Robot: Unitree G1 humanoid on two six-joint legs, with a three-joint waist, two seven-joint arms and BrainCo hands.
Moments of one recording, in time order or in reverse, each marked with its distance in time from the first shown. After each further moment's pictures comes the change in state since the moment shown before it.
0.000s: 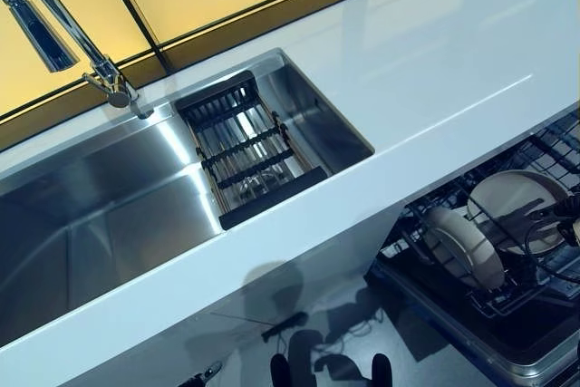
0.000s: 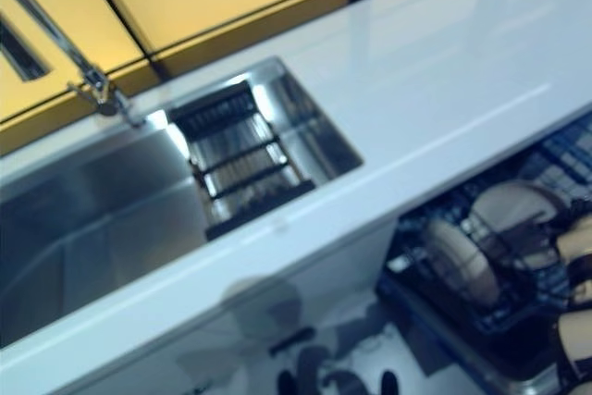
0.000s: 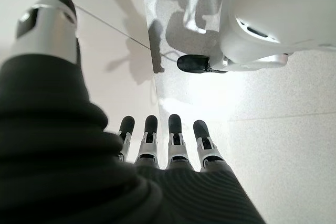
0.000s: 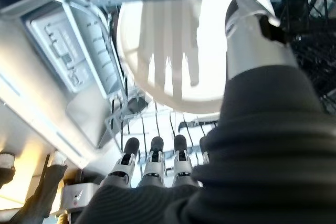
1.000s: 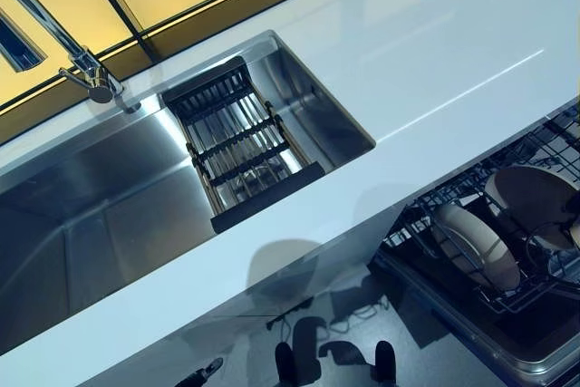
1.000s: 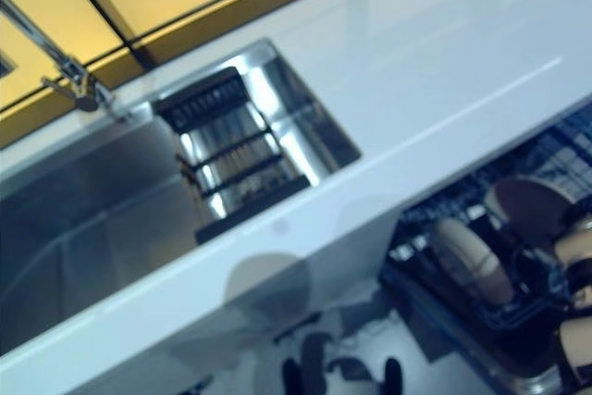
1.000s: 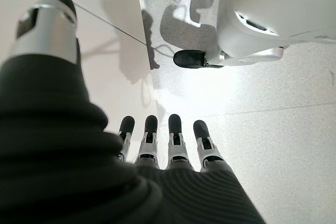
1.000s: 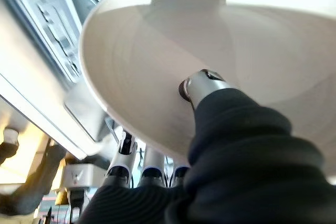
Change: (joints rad) left arm -0.002 -0.001 0.000 -0.031 -0.003 -0.001 -0.001; right arm 0.038 -0.003 0.007 -0.047 -0.044 0.001 -0.096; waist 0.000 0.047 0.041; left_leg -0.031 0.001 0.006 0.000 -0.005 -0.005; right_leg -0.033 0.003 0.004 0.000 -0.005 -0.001
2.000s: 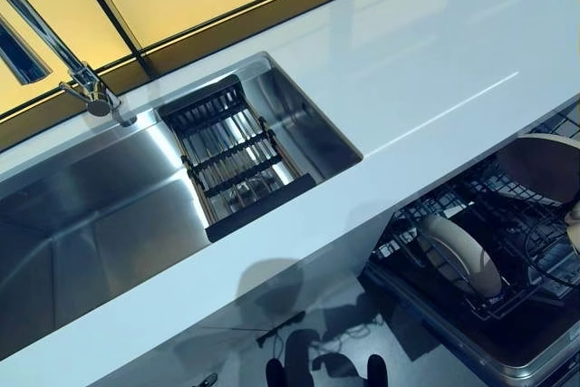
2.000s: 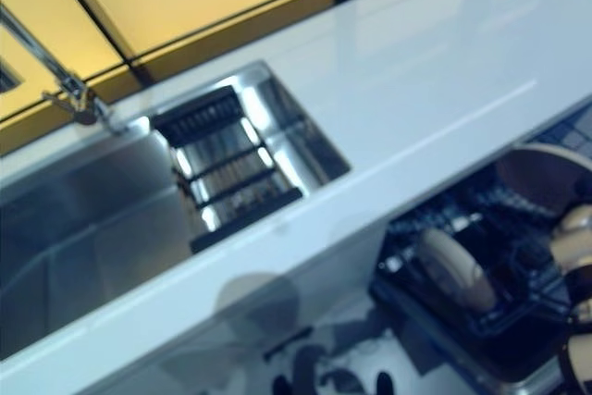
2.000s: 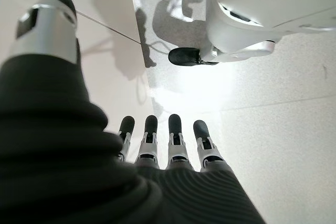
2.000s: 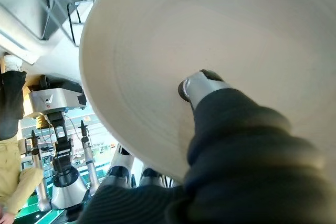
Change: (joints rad) left arm 0.026 0.000 0.016 0.030 0.038 0.014 0.022; right arm 0.071 -0.012 -0.043 -0.200 0.021 -0.046 -0.440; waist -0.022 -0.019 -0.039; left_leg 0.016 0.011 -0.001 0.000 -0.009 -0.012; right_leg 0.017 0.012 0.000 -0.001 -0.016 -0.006
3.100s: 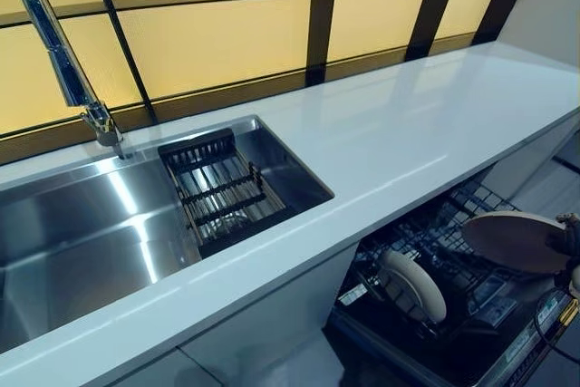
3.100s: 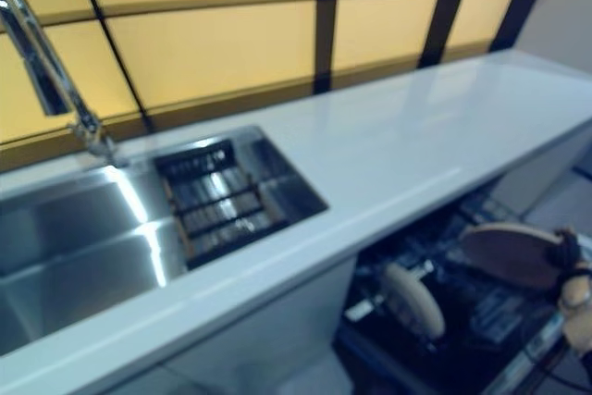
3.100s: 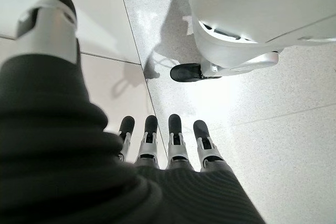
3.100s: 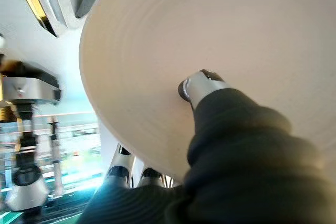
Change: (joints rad) left arm 0.051 0.007 0.033 0.091 0.111 0.012 0.031; right arm 0.482 0.021 -0.199 -0.203 -0.094 -0.152 0.214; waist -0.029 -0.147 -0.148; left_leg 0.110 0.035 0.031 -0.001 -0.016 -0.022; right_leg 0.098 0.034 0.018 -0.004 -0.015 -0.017
